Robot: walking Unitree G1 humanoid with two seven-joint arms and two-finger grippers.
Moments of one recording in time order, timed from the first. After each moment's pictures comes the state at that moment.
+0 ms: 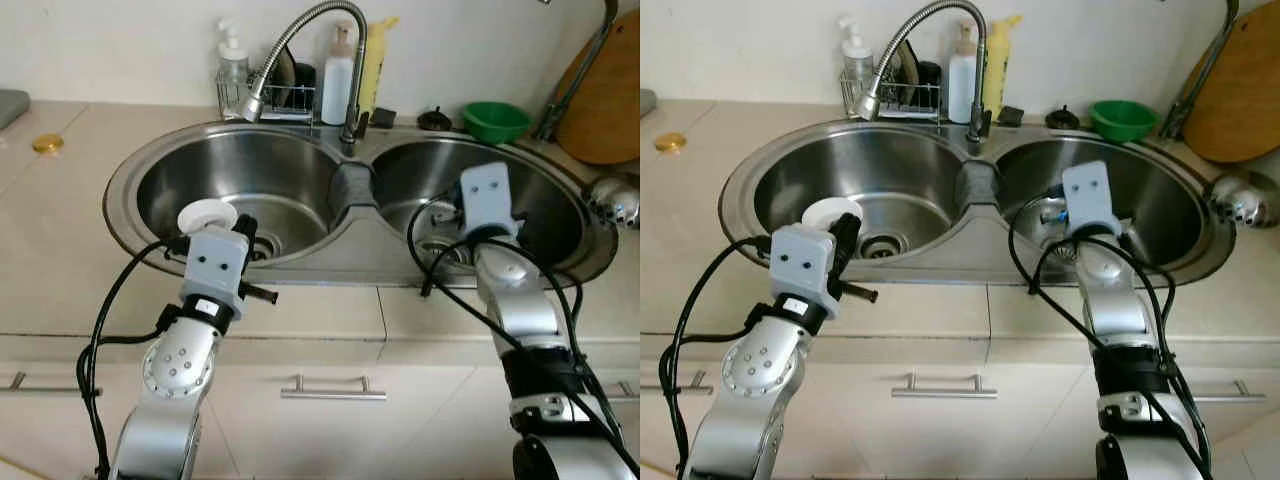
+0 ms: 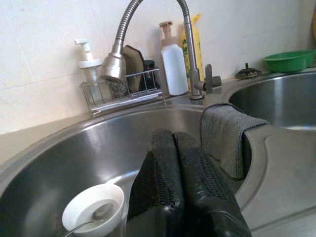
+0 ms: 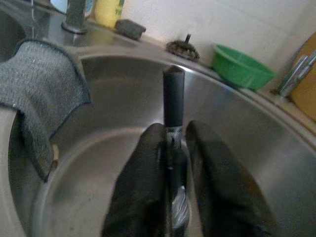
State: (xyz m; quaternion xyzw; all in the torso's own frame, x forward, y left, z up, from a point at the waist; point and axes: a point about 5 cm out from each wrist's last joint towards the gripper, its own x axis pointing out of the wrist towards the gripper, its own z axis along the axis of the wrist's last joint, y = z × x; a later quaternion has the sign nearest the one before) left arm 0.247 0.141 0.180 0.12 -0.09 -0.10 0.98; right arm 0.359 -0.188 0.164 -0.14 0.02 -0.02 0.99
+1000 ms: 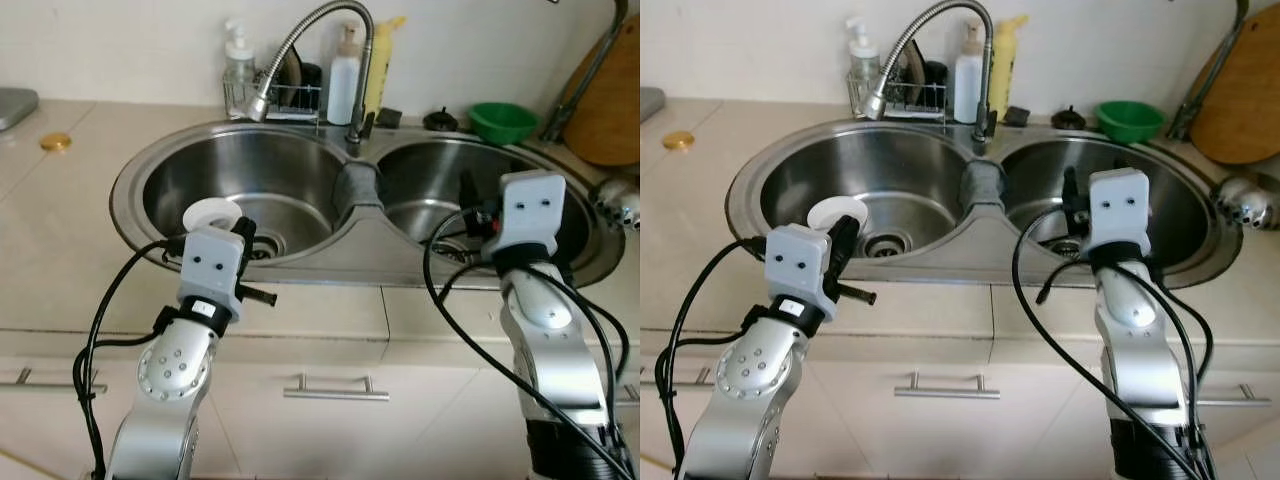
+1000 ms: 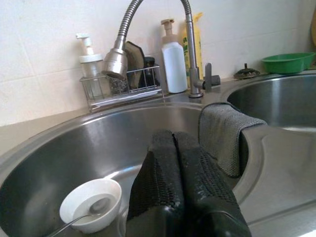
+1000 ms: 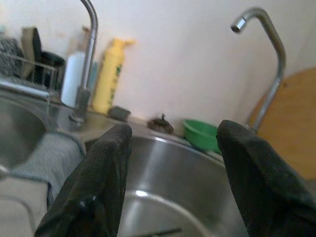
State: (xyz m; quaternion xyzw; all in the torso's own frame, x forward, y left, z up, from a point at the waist) left arm 0.244 0.143 0.183 0.11 -0.09 -0.10 0.99; right arm 0.282 -0.188 0.204 -0.13 -0.14 -0.05 0.98
